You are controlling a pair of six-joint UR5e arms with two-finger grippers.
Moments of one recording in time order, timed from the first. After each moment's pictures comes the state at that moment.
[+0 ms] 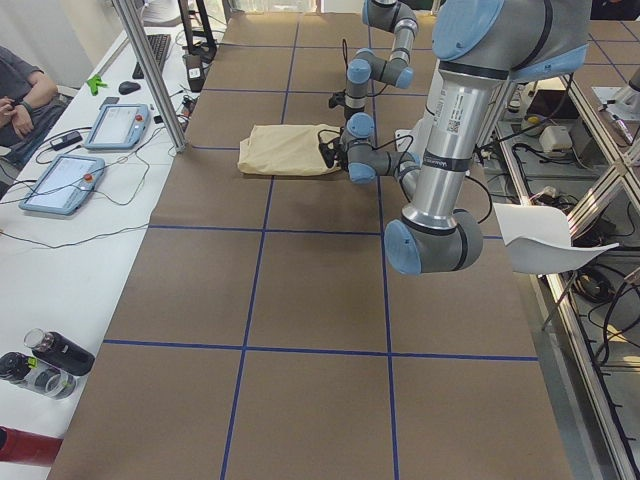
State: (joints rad) left arm -0.37 -1.93 -1.73 -2.30 -1.71 -1.91; right arm 0.30 -0.97 1.69 -1.53 1.74 1.98
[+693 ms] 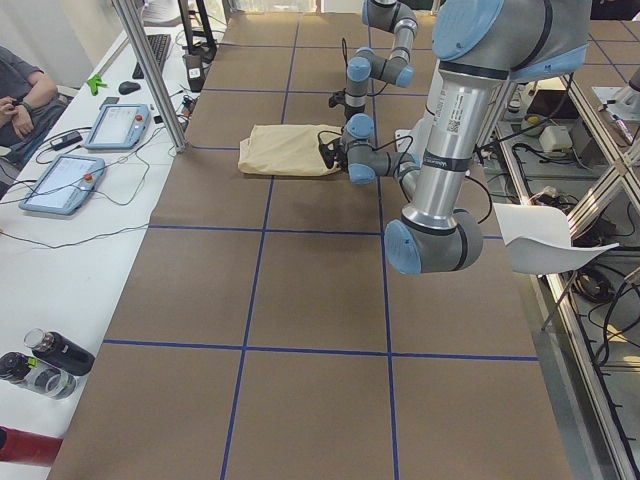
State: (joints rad) left arm -0.37 -1.93 -1.72 -2.30 -1.71 -1.91; right arm 0.30 -0.96 1.70 -1.53 1.76 1.98
